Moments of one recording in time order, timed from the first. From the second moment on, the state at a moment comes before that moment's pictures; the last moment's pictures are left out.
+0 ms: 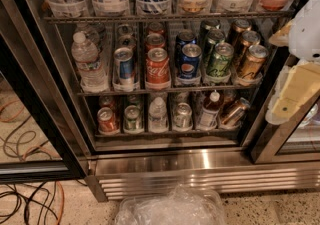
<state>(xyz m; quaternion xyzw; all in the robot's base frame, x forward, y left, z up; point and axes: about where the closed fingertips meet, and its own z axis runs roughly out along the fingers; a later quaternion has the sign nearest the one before) 0.441 -0.209 0.969 -0.59 0.79 -0.03 0.17</state>
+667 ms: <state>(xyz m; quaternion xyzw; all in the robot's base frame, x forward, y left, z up) 0.451 -0.189 0.945 -0.55 0.80 -0.01 0.22</state>
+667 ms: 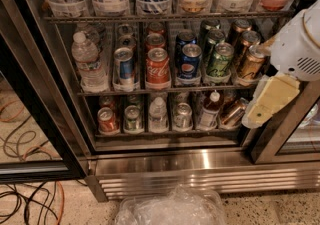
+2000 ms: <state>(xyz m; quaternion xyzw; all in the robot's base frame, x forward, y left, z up) 0.457 -0.018 0.874 -0.46 0.83 0.11 0.30</state>
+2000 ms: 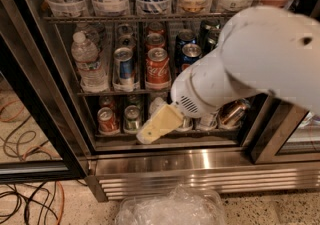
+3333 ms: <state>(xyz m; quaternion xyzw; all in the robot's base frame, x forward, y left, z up) 0.448 0.035 0.823 -0.33 0.86 0.20 0.32</state>
